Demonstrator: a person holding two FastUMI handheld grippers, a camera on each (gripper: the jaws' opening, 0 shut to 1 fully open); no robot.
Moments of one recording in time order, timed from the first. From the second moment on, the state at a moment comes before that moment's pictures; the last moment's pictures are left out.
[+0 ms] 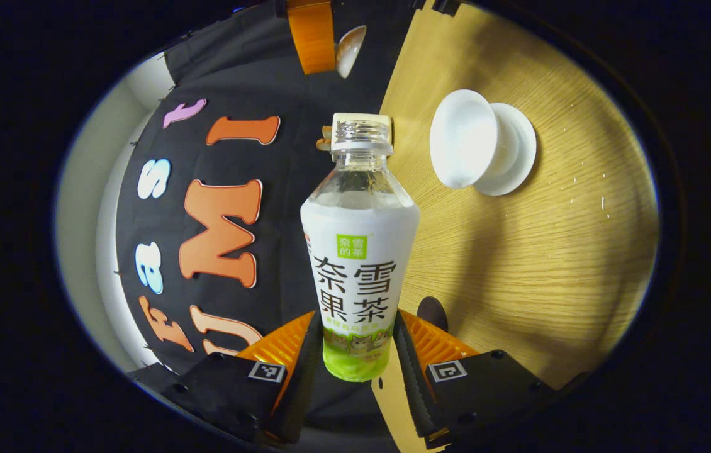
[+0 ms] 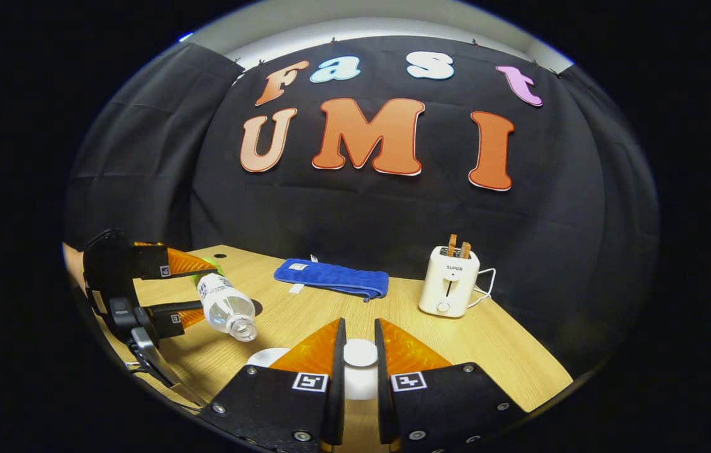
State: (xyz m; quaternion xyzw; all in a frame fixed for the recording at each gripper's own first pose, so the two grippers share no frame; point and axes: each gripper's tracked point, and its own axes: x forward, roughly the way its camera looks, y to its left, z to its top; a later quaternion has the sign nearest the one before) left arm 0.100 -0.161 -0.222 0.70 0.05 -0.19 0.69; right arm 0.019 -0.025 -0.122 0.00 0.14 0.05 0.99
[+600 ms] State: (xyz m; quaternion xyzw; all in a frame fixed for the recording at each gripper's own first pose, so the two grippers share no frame) left arm 0.111 -0.153 -0.228 0.75 0.05 -0.20 0.63; right arm 0.019 -0.025 -0.124 -0.01 0.15 0.05 0.99
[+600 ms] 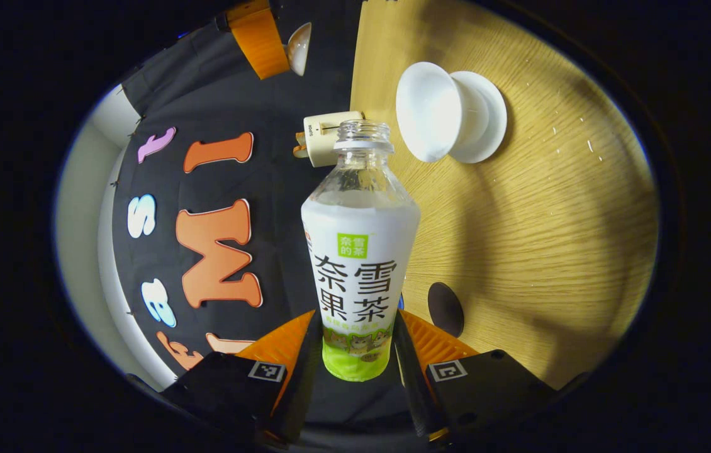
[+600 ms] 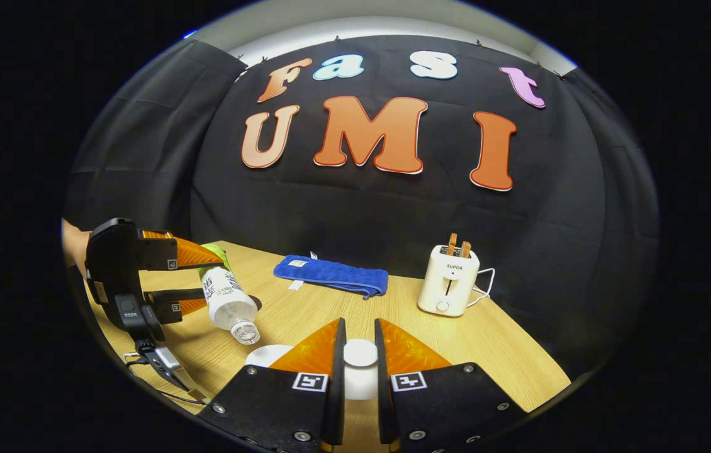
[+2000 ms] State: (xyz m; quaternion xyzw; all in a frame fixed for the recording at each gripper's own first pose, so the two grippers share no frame) left arm 0.130 -0.169 -0.202 0.82 0.00 -0.18 0.54; right arm 0.017 -0.020 -0.118 -0.01 0.14 0.07 0.99
